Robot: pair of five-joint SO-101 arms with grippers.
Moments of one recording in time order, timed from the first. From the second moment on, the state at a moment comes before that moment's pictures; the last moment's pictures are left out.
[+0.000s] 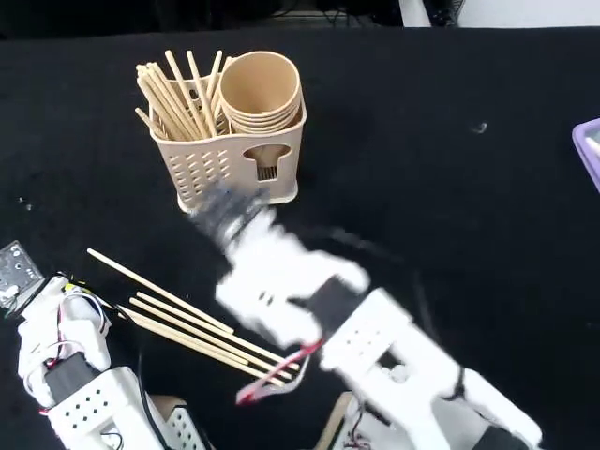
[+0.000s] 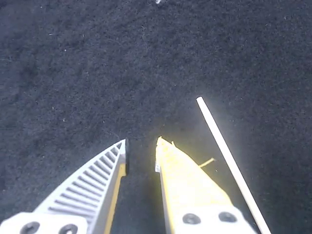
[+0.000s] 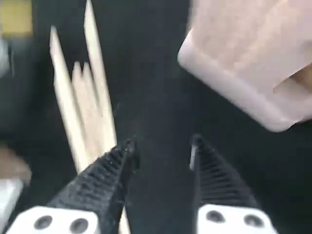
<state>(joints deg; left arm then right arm) -43.1 -94.9 93.8 50.1 0.7 -48.7 -42.2 53.3 51.9 4.3</state>
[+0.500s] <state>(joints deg) -43.1 -94.9 93.8 50.1 0.7 -62.9 -23.5 64.2 39.8 2.9</state>
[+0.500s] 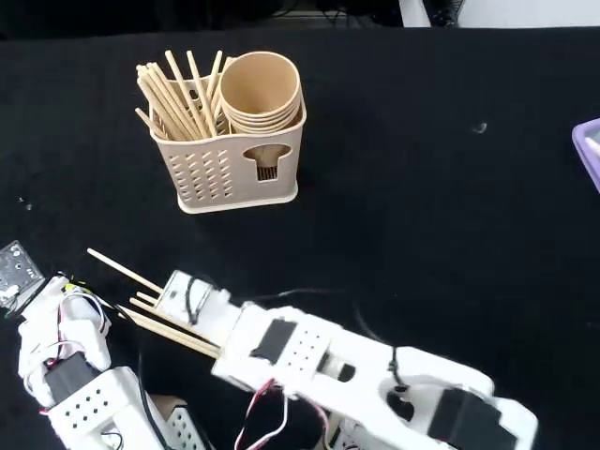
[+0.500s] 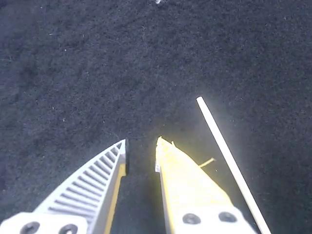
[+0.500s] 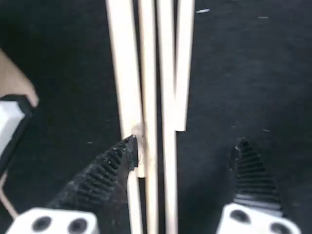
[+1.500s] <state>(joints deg) -43.1 -94.9 93.8 50.1 0.7 -37.5 -3.2 44.4 56.2 20.8</state>
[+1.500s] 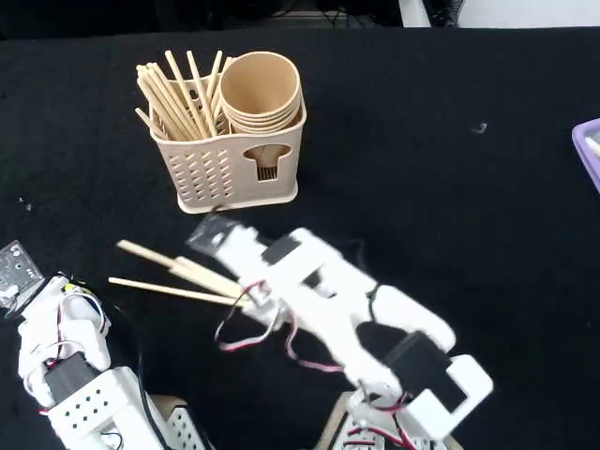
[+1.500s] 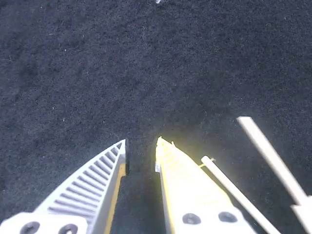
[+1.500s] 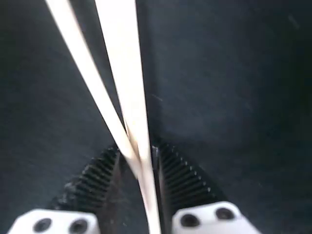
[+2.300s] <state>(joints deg) -43.1 -94.9 93.8 50.1 0.7 -32.4 -14.9 49.1 61.8 28.9</state>
